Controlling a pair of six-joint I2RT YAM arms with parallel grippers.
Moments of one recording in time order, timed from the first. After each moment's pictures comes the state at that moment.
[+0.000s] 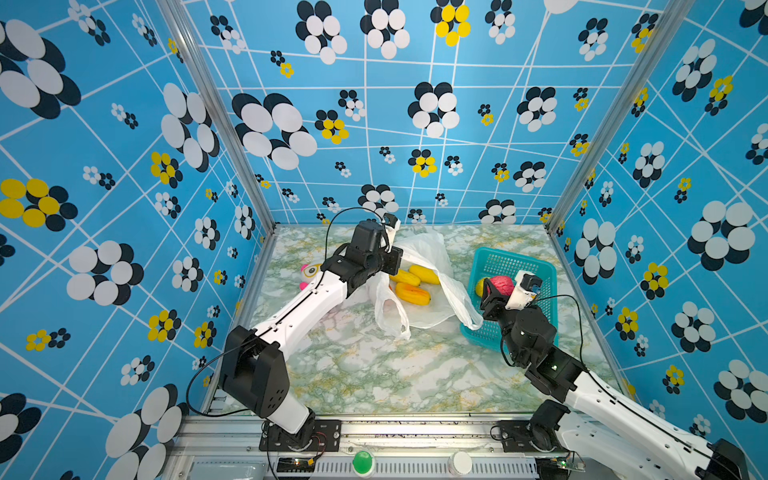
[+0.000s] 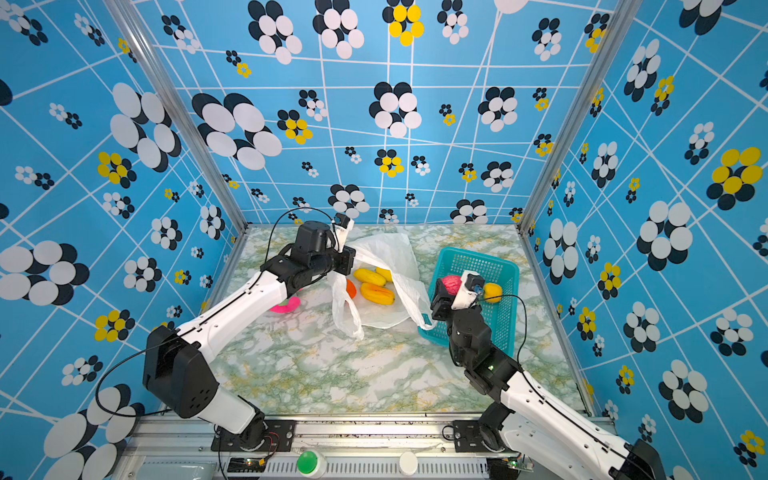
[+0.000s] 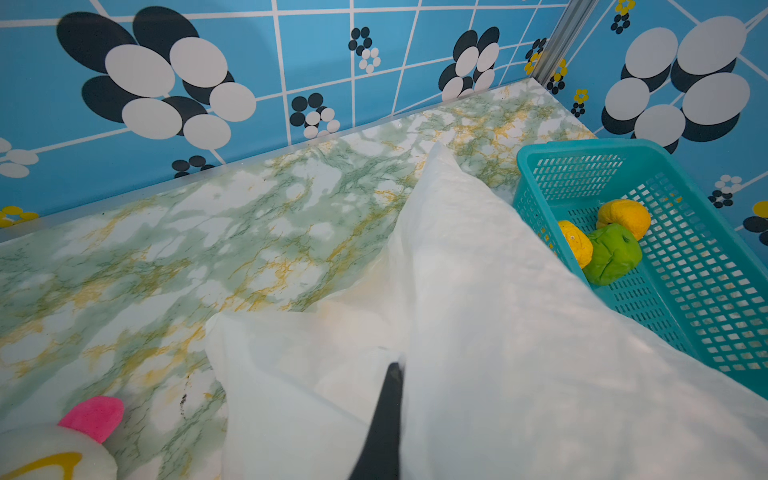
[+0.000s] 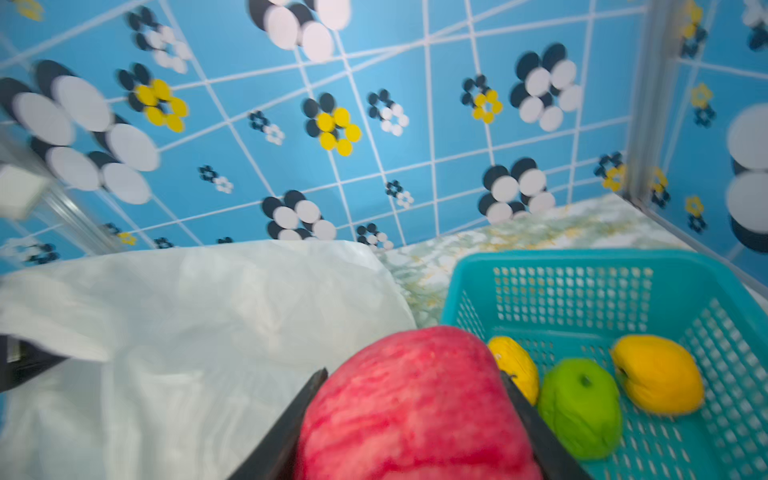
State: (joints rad) left arm -0.50 1.57 1.36 -0.33 0.12 -0.12; right arm 0.66 0.81 0.48 0.14 0.69 0.41
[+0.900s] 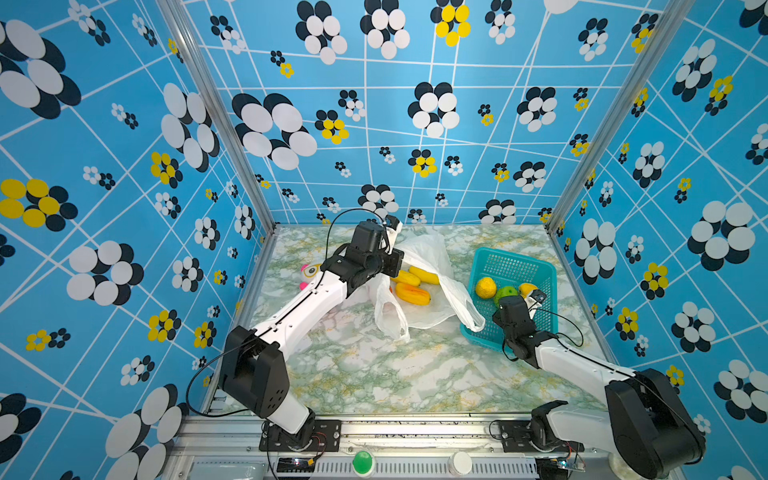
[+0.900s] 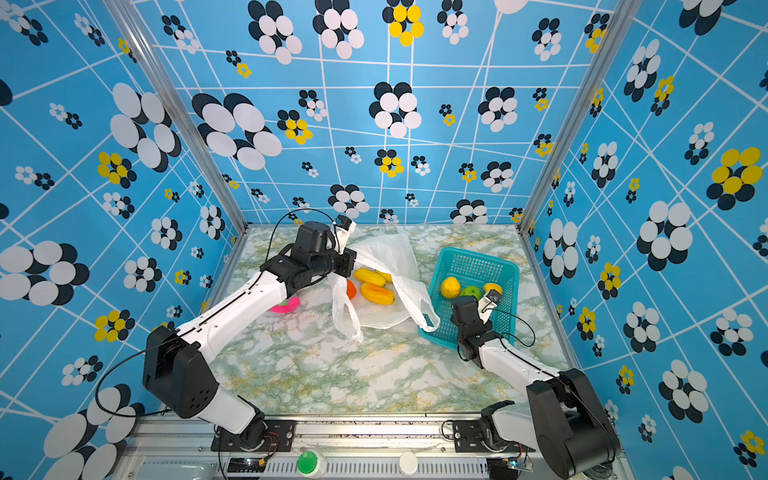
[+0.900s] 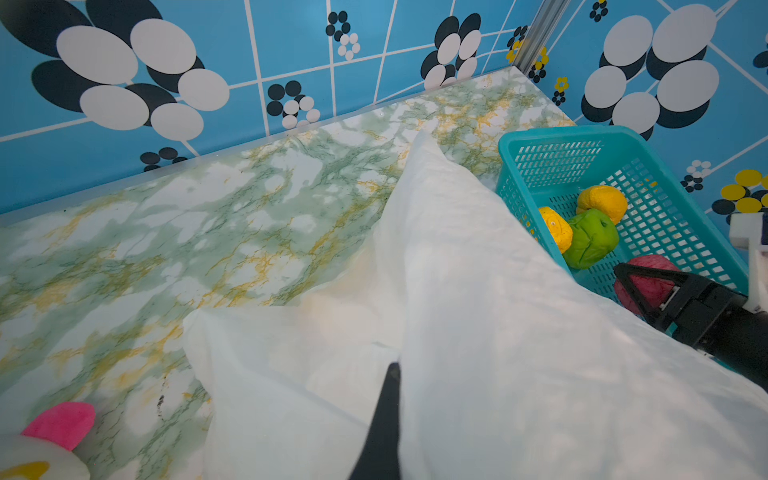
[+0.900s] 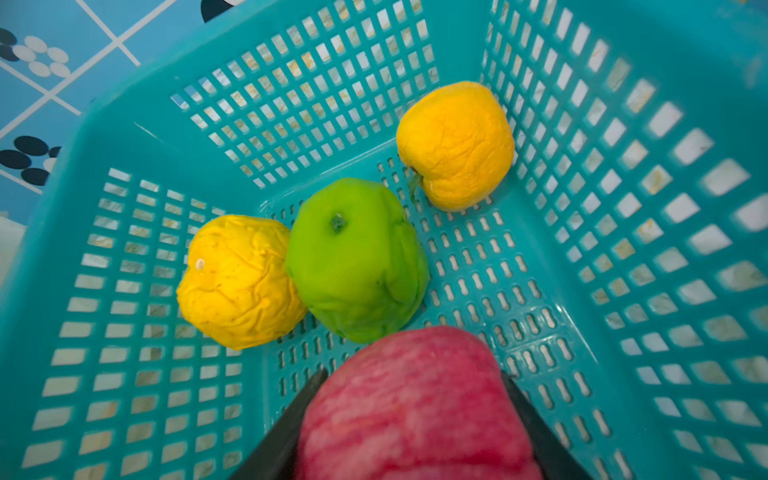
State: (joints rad) left arm -0.50 1.57 1.36 -0.35 0.17 -0.11; right arm 0.32 1.25 0.45 0.03 0.55 0.83
